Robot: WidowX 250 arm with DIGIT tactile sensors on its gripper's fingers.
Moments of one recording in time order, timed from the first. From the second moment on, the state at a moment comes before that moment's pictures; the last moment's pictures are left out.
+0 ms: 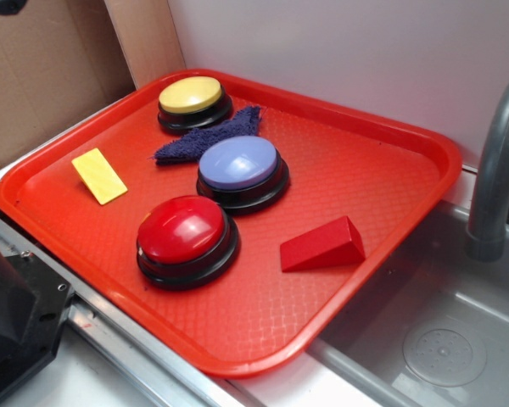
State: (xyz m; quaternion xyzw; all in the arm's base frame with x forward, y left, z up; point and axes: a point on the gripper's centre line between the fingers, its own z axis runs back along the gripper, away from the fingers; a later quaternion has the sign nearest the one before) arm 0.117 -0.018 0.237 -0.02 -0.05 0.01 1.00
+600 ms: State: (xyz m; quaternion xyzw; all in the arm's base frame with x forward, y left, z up) arm 0.126 -0.007 0.220 -0.01 -0.04 0.11 0.99
